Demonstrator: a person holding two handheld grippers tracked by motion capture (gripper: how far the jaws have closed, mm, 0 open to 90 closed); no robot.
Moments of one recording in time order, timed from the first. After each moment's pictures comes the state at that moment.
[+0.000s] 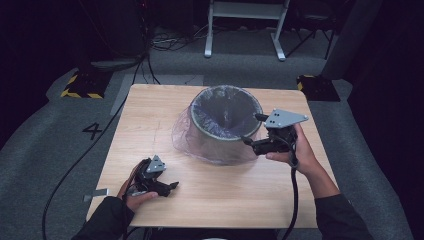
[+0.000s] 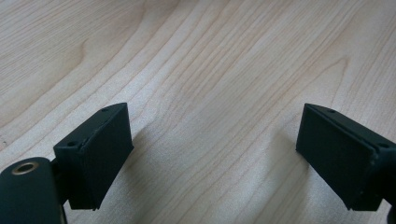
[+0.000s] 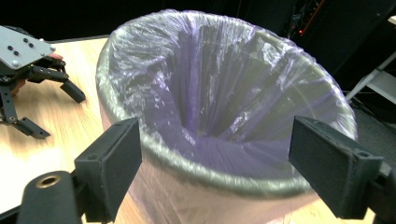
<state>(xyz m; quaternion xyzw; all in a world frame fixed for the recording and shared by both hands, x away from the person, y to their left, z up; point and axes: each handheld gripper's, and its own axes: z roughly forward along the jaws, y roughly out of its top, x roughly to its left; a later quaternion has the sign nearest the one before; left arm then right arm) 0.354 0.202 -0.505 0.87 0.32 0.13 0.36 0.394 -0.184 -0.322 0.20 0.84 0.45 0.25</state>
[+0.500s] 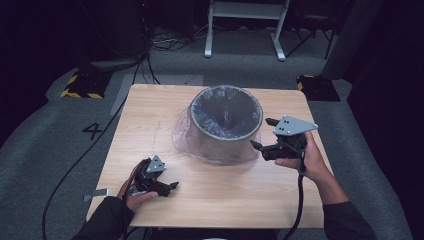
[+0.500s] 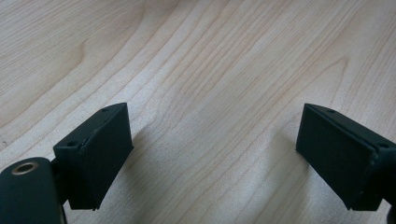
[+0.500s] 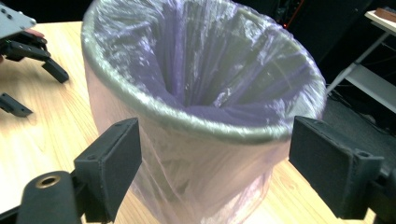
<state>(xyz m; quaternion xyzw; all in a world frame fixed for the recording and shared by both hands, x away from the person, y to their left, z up) 0.354 0.202 -0.505 0.87 0.32 0.13 0.36 0.381 -0.207 -0.330 0.21 0.84 0.43 0.28</state>
